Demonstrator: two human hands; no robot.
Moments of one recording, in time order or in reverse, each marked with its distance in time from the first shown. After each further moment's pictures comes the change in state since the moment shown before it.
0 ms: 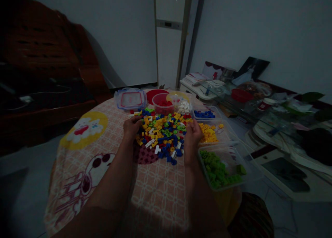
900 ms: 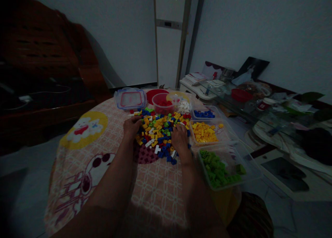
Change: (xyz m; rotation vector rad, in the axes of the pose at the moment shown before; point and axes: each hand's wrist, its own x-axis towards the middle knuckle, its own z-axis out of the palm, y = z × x) left_hand -0.003 0.005 -0.002 0.015 -0.004 0.018; right_hand -0.019 0.025 0.013 -0.928 -0.578 -0.523
